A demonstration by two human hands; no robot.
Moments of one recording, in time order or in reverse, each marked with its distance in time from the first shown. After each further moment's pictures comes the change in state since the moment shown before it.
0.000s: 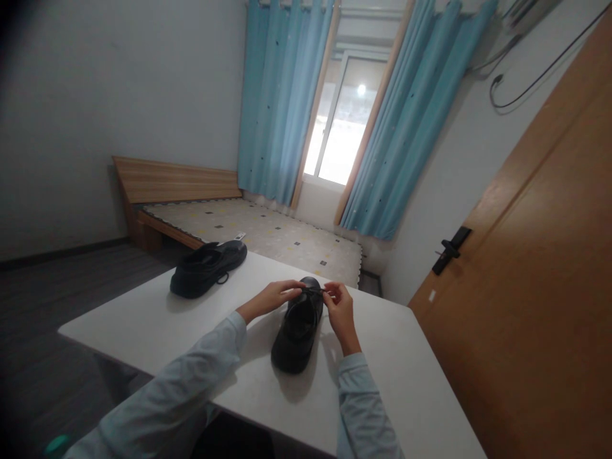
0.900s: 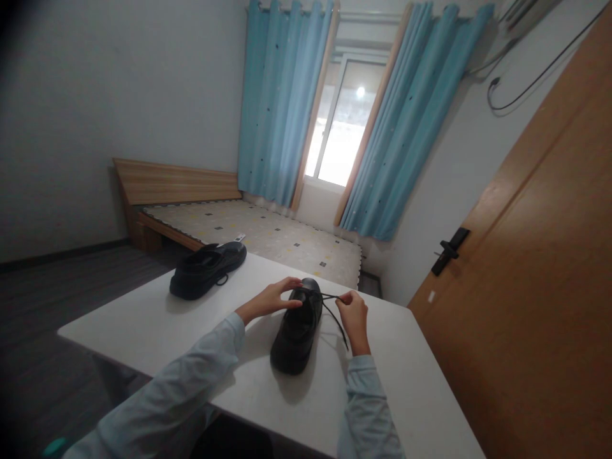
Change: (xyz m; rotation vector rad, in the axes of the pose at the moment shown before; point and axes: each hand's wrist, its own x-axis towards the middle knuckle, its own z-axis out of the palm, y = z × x) left_hand -0.001 -0.007 0.002 -0.154 -0.009 -0.011; right_hand 0.007 0.015 -0.036 -0.476 0.165 0.113
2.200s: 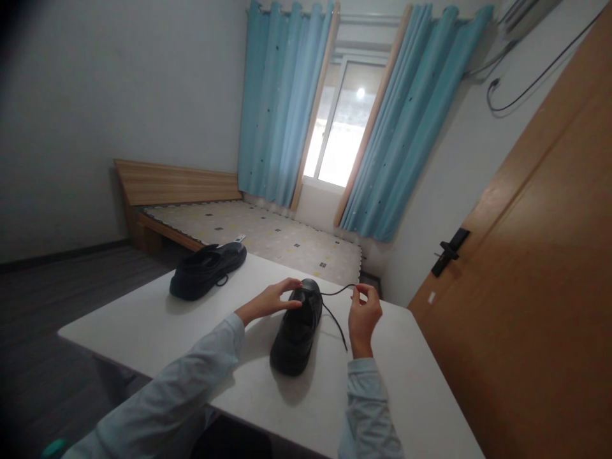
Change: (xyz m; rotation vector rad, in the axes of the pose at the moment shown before) left_hand -0.001 0.004 -0.001 0.008 0.000 0.013; right_hand -0.001 -0.017 -0.013 0.157 0.388 -0.121
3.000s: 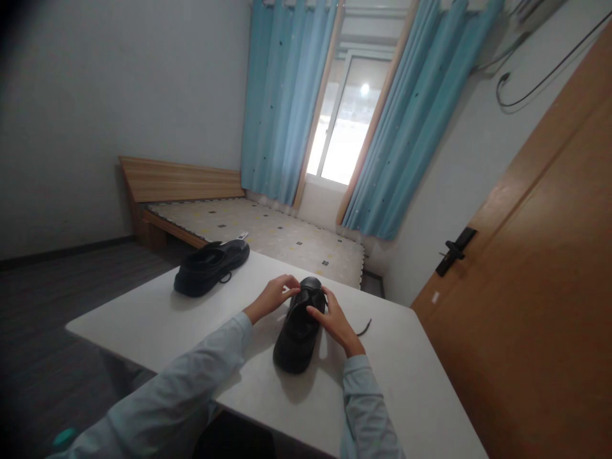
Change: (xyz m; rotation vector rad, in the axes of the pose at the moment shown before) left_hand 0.007 -0.019 0.008 0.221 0.246 0.028; right_hand -0.034 0.005 0.027 0.128 -0.917 0.066
